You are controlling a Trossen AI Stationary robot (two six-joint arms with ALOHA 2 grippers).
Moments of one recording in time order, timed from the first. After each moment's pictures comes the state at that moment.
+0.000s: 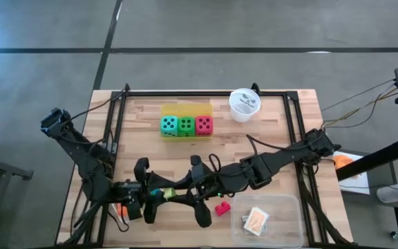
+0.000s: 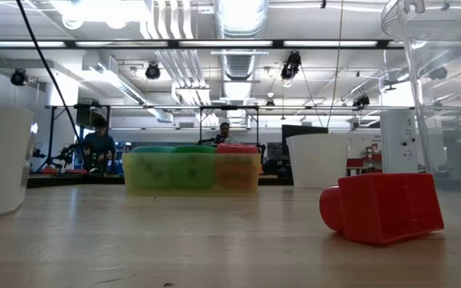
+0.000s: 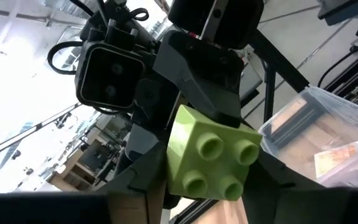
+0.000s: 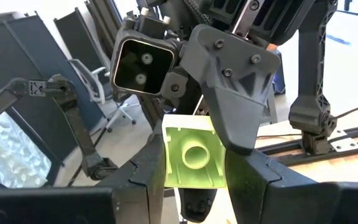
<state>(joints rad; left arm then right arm) -0.78 1.35 1.16 0.27 -0.80 0.89 0.43 1.92 1.98 -0.19 0.27 0.43</state>
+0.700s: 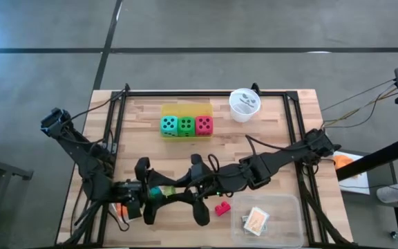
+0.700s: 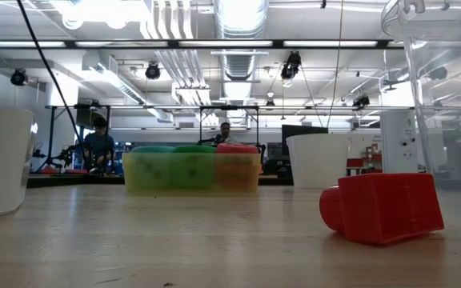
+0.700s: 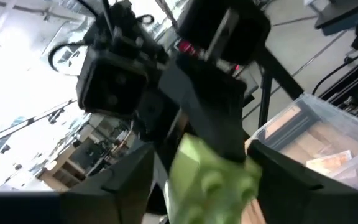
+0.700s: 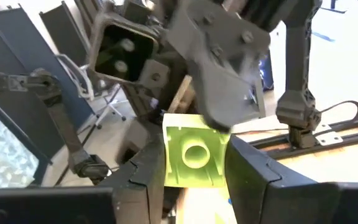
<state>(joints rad) -0.78 1.35 1.16 0.27 -0.79 0.84 0.43 1.92 1.98 -0.21 0.29 0.44</state>
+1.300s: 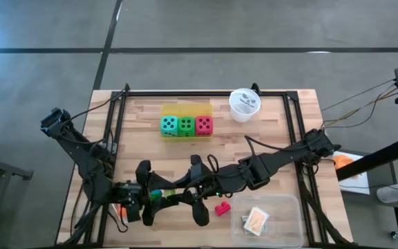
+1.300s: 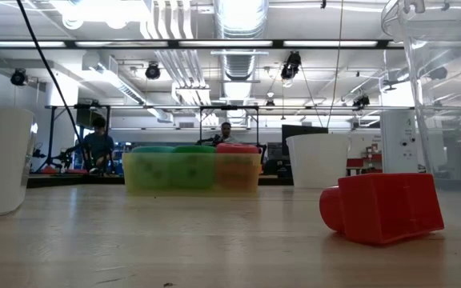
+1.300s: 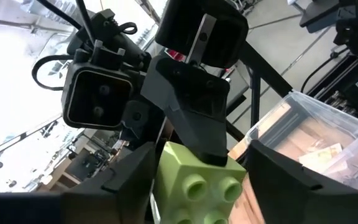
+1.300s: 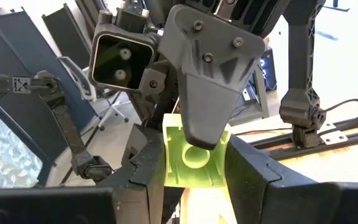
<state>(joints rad) -0.78 1.35 1.16 0.24 -0.74 0.88 0.43 1.92 1.97 -0.19 0.29 0.45</state>
